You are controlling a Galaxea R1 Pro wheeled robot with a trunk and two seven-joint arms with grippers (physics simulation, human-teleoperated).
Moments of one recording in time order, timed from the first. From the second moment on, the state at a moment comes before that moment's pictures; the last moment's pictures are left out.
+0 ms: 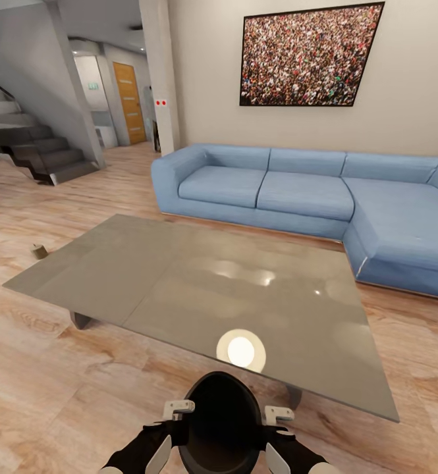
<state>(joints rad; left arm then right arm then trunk) -0.52 -0.17 -0.08 -0.32 0.12 0.22 0.12 -0.57 0.17 0.05 -0.14 -0.13 0.06 -0.14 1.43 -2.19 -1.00</state>
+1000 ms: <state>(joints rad) -0.52 -0.17 -0.08 -0.32 0.12 0.22 0.12 -0.57 0.17 0.05 -0.14 -0.13 0.06 -0.14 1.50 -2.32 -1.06</state>
